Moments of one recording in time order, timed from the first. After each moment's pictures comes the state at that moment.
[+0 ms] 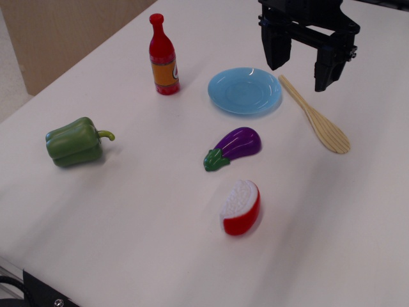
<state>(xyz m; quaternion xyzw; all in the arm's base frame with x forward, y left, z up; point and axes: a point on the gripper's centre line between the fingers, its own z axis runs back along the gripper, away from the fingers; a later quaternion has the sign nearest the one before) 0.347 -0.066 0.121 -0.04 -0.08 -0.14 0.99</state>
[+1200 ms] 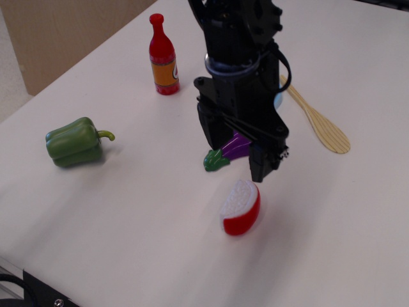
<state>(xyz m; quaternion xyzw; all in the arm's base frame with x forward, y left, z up) 0.256 -0.053 0.077 -0.03 -0.09 -0.16 0.98</state>
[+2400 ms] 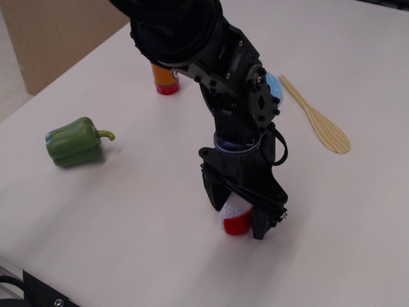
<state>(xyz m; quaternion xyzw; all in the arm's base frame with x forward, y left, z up) 0.247 -0.059 0.003 -0.04 -0.04 -0.12 0.99</state>
